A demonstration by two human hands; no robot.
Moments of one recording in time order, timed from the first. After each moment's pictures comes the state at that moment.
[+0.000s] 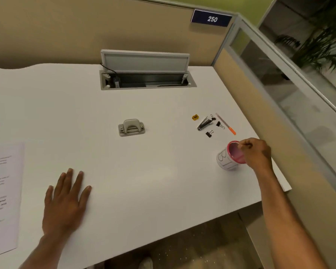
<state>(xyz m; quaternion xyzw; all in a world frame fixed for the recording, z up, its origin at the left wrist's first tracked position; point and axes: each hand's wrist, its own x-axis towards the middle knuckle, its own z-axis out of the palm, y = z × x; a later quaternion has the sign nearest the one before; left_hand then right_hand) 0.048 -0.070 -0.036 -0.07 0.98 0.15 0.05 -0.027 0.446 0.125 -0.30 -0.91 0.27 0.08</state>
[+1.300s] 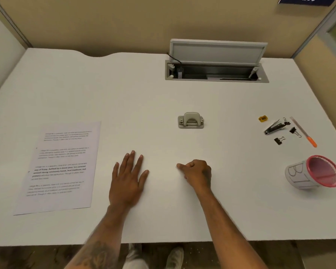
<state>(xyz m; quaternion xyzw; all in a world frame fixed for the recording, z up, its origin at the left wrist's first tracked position) 0.045 -0.072 -0.042 -0.07 0.99 0.14 0.04 -0.022 0.143 0.009 -0.26 -0.83 0.46 -0.16</state>
